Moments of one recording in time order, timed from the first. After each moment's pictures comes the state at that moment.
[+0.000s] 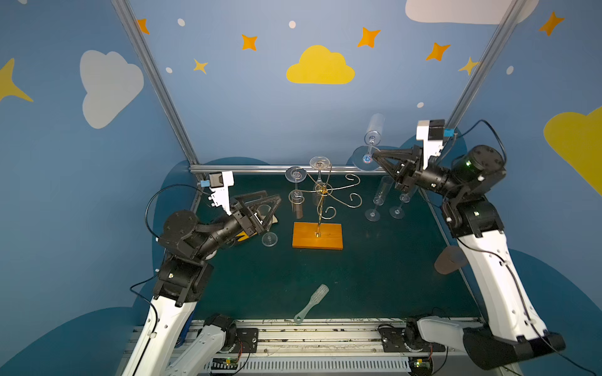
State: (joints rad) left arm -0.28 0.83 1.15 -0.13 0.62 -0.78; right arm 0.29 1.19 1.59 -0.14 -0.92 0.17
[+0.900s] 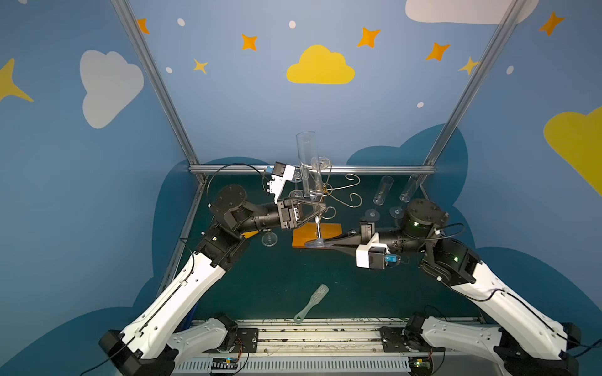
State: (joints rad) left arm -0.57 1.09 1.24 0.04 0.83 -0.99; right arm 0.95 1.04 1.32 -0.36 -0.68 -0.87
